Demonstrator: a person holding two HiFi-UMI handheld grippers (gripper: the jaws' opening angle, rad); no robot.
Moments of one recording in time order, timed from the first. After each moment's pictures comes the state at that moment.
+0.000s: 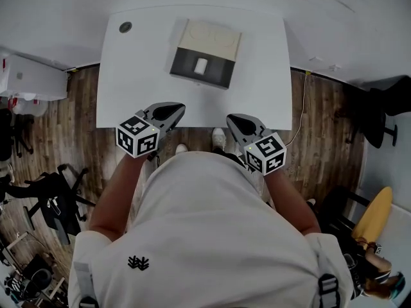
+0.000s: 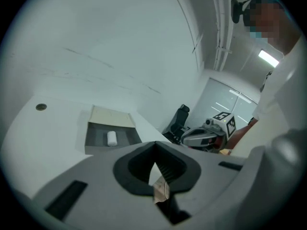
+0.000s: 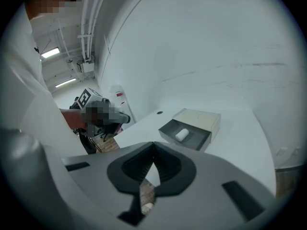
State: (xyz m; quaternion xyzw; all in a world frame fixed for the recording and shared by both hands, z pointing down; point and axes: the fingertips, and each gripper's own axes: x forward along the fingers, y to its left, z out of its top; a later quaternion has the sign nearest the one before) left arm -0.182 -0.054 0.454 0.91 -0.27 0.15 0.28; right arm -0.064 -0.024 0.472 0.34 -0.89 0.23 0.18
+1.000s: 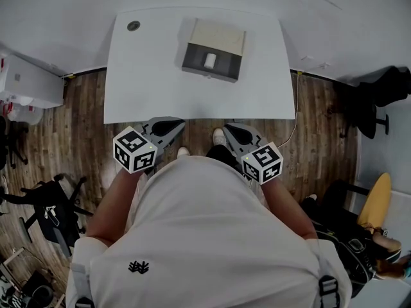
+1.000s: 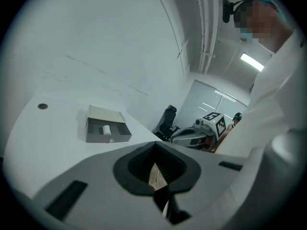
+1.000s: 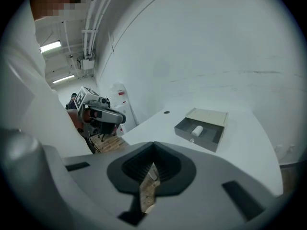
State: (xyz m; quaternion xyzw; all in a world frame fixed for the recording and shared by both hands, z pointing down) left arm -0.230 0.026 0.434 0.94 -0.21 0.12 0.25; right arm -0.123 0.042 0.461 0.37 -0.89 0.21 0.18
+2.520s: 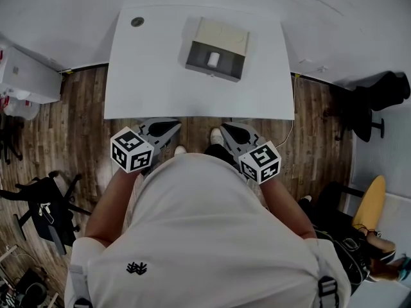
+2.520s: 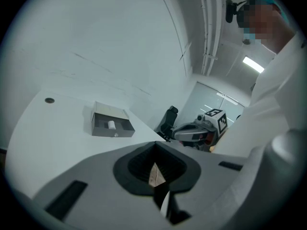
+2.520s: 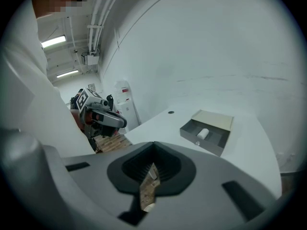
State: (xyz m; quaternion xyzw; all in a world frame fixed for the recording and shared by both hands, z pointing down) left arm -0.252 0.035 0.448 0.93 -0.22 0.12 0.27; right arm -0.142 0.045 0.455 0.35 -0.89 0.19 0.20
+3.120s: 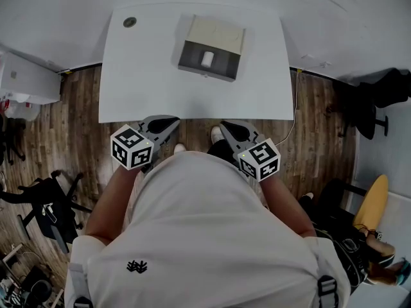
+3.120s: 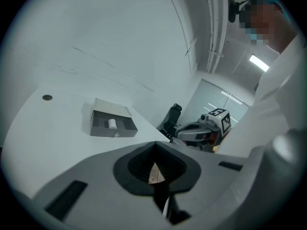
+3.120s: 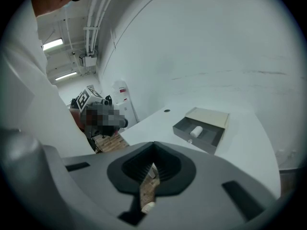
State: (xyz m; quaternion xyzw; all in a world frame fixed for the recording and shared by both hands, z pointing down) left arm -0.230 0.009 0.459 0.92 -0.23 0.13 0.28; right arm -0.118 0.022 0.463 0.35 -0.89 0.20 0.20
